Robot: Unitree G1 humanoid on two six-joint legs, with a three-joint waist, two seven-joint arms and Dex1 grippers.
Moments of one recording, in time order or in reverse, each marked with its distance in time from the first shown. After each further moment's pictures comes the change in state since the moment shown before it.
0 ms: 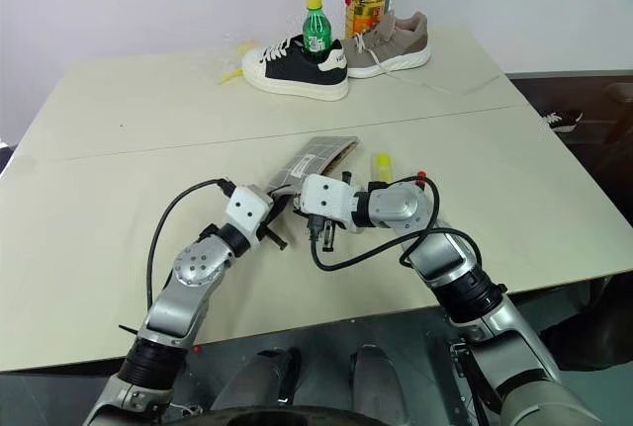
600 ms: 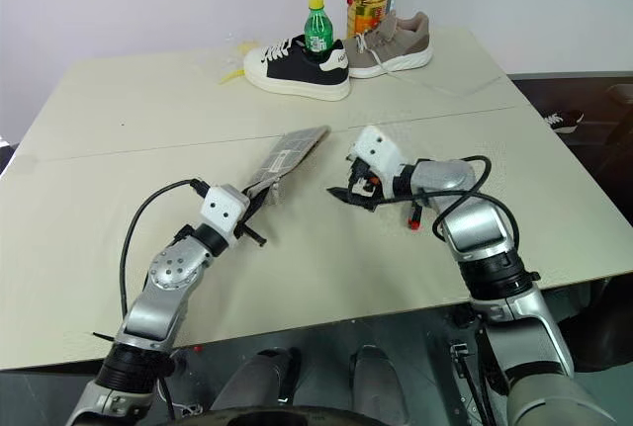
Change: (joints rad) left arm 0.042 0.110 0.065 -0.028 -0.035 -0.065 -0.010; right arm -0.094 -0.060 -0.253 0.145 0.129 0.316 -0.150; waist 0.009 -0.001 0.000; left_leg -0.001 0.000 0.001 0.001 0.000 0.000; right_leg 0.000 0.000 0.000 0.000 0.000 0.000
